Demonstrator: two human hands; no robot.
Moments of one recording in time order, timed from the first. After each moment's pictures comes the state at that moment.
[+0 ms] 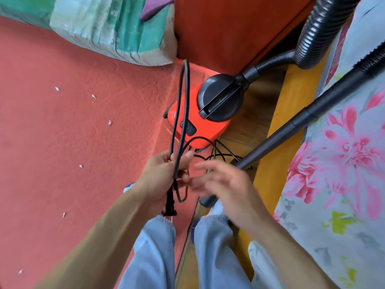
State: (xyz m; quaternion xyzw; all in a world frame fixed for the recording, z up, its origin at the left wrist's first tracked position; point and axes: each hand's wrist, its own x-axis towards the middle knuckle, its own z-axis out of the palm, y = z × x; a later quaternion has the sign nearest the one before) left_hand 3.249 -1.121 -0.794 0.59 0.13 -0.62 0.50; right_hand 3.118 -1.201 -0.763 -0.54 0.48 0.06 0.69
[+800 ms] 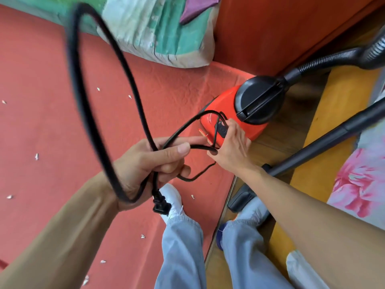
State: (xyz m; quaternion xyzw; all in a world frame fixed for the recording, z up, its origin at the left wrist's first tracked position) left_hand 3.340 -1.062 -0.753 0.52 -0.01 -0.67 0.53; right_hand 3.195 -1.209 -0.911 -0.83 0.44 0.11 0.33
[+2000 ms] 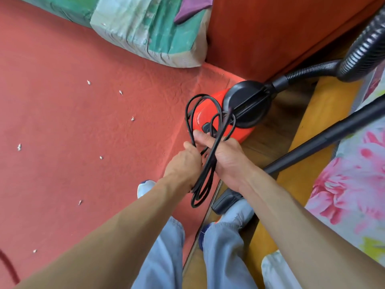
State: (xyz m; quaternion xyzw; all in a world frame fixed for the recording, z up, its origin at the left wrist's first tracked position) left_hand 3.263 -1.136 -0.830 0.83 -0.22 -0.52 0.04; right_hand 3.200 -1.220 -0.816 -0.38 0.50 0.06 0.78
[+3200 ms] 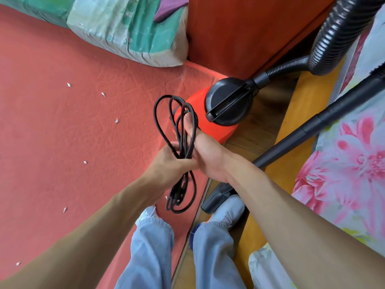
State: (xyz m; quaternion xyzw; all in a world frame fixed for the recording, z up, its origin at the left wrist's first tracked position) left_hand 3.258 -1.125 -0.821 0.71 -0.03 -0.58 0.40; right_hand 3.205 -1.233 -0.831 -0.40 0.41 0.22 0.79
